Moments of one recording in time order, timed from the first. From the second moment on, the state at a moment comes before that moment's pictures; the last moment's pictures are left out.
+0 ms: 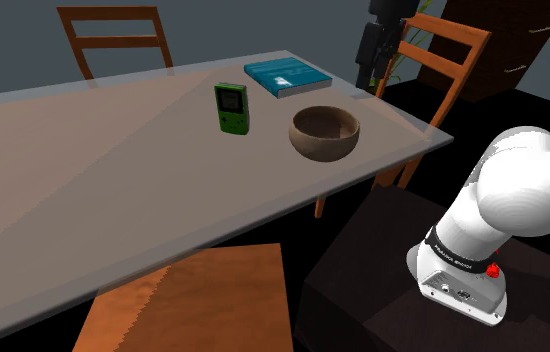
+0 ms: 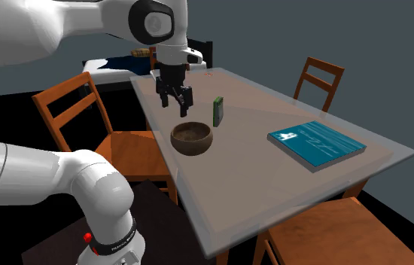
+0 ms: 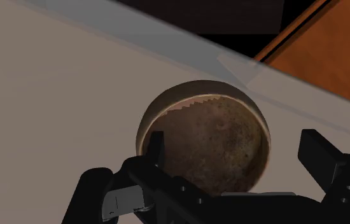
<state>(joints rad) 0.02 -0.84 0.00 -2.39 0.08 1.56 -0.01</state>
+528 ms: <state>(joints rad) 0.03 -0.59 0.03 -2.28 0.08 1.68 0.00</state>
